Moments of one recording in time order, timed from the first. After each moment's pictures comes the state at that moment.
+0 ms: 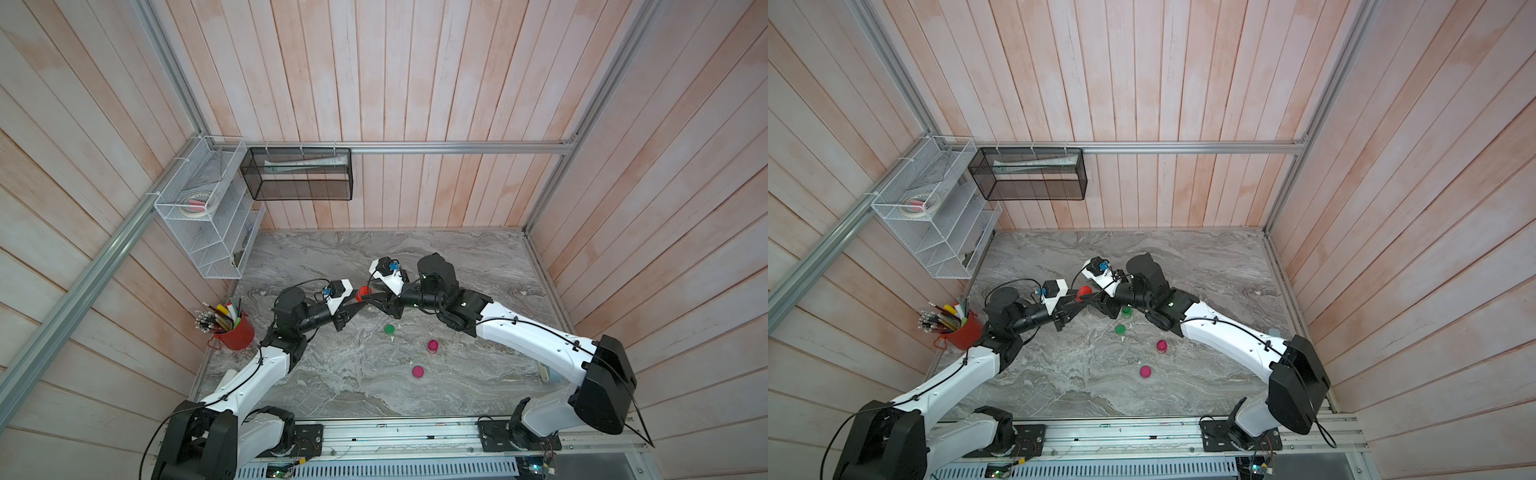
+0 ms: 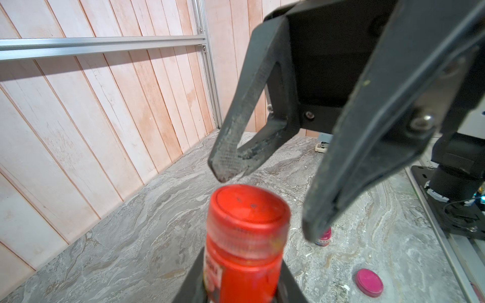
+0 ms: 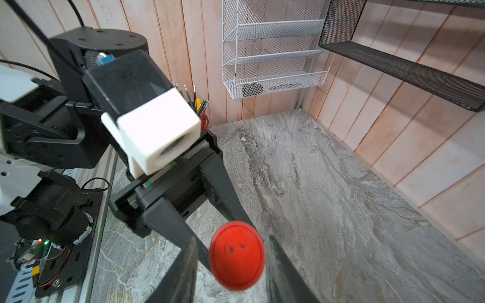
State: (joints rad) left arm -0.26 1.13 0.52 0.52 0.84 0.24; right arm 0.87 1.48 1.18 0.00 -0.41 -0.13
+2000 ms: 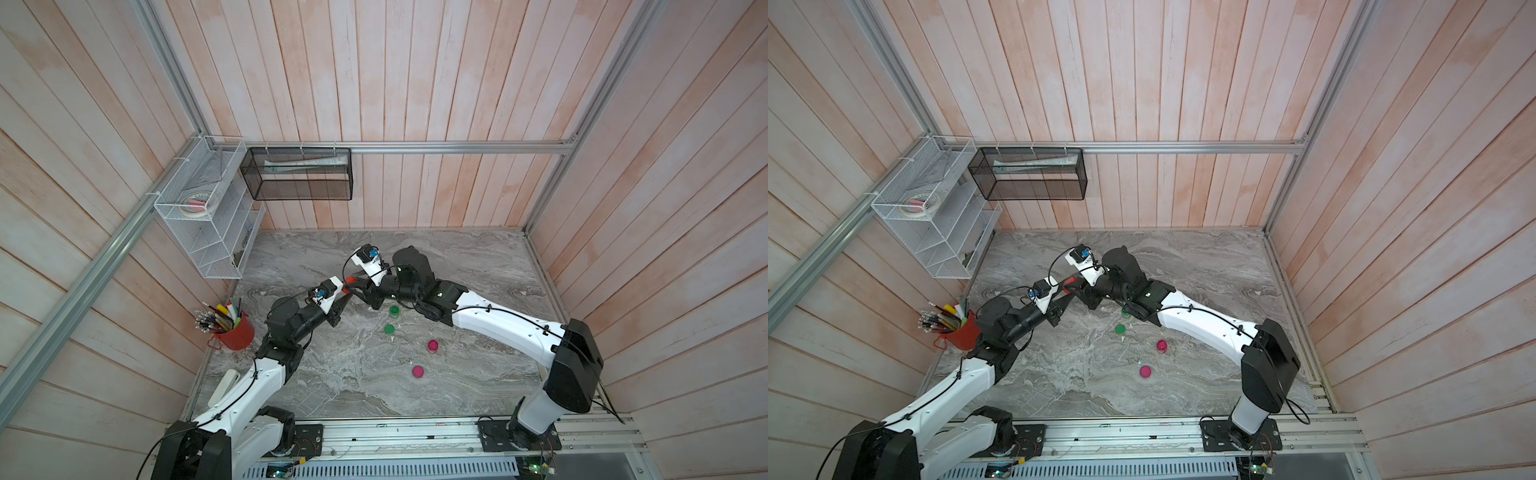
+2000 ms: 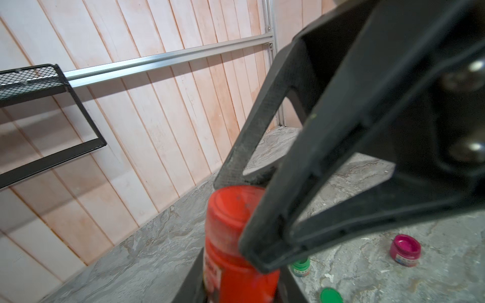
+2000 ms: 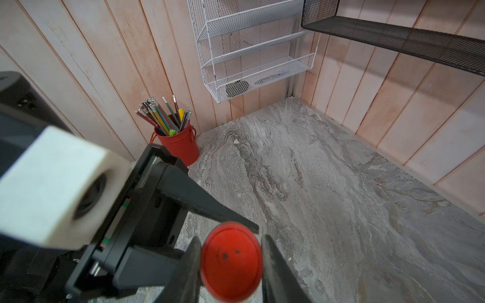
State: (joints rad) left arm -0.26 1.02 0.43 0.58 0.50 0.28; right arm 0.93 1.67 1.39 -0.06 -0.27 0.05
